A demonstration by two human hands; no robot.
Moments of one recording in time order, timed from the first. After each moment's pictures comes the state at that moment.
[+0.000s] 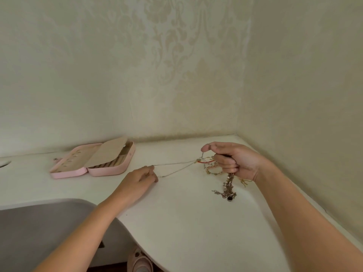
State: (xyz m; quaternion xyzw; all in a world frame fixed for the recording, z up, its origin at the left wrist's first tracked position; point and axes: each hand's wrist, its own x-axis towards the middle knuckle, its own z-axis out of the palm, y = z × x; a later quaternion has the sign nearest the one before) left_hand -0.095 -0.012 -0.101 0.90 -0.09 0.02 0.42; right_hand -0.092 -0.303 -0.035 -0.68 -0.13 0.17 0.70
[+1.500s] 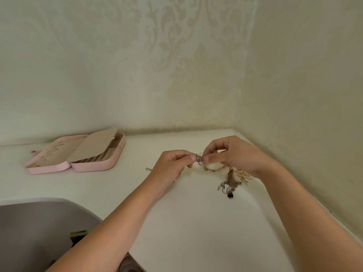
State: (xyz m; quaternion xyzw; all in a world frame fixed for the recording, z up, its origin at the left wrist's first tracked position) left_hand -0.088 -0.108 -0.076 0.74 -0.14 -0.02 0.66; right_hand -0.097 -0.296 -0.030 -0.86 -0.14 0.06 0.49
